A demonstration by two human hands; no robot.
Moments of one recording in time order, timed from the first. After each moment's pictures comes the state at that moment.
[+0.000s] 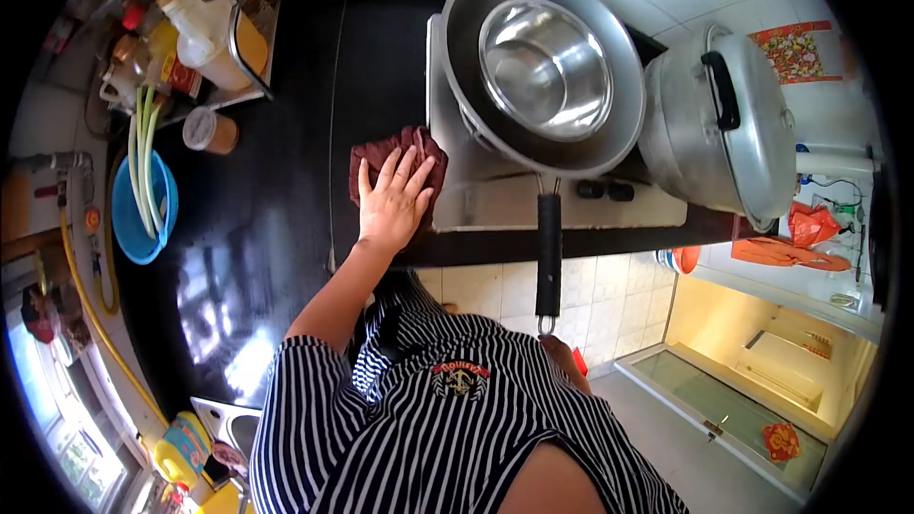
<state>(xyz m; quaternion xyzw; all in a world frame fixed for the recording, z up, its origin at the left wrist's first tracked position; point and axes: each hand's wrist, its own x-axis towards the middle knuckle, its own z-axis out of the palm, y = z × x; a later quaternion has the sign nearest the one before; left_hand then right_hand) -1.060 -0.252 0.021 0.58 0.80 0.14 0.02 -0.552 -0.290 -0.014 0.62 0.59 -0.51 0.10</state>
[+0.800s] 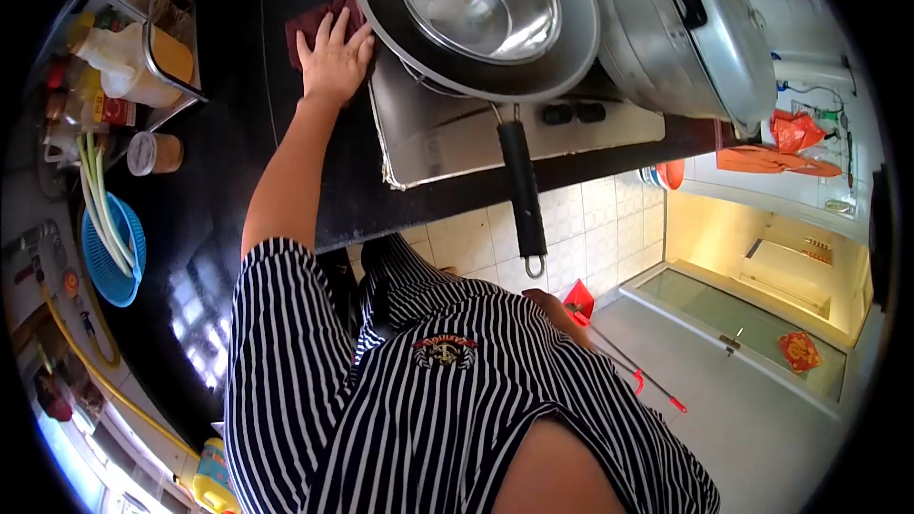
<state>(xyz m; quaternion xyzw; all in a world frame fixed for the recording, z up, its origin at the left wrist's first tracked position) -1.148 -0.110 -0.014 0.60 0.78 0.13 -0.10 -0.523 -0.348 -0.064 0.60 0.62 -0.51 0.08</state>
